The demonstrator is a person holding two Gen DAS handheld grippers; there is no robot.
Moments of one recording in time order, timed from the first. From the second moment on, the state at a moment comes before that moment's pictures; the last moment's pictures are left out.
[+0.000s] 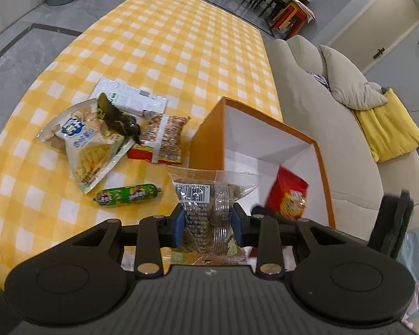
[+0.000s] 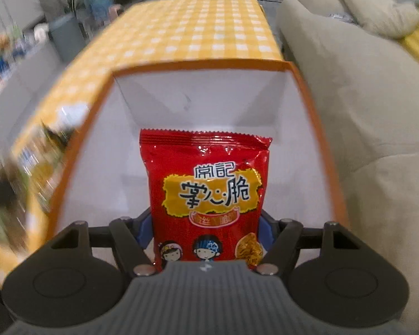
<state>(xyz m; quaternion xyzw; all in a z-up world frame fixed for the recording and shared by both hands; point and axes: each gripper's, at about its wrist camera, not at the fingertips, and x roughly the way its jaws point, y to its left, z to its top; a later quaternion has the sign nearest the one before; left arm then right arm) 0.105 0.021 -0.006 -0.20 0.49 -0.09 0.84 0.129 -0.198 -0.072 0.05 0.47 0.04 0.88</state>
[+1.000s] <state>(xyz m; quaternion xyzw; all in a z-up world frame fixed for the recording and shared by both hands) 0.113 0.036 -0.011 -0.20 0.51 -0.10 0.83 0.168 -0.207 -0.100 0.20 0.54 0.07 0.82</state>
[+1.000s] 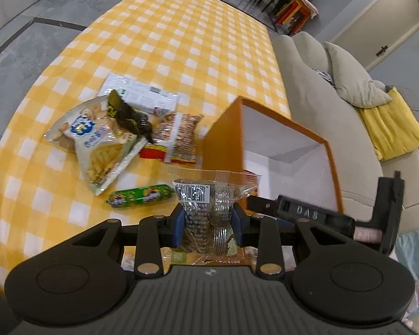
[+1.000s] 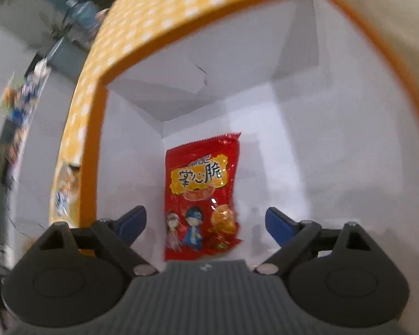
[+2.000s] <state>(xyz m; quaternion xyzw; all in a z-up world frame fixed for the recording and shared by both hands) 0.144 -0.144 -0.114 -0.07 0.68 -0.14 0.71 0.101 -0.329 -0.016 0.22 0.38 0.09 0.89</state>
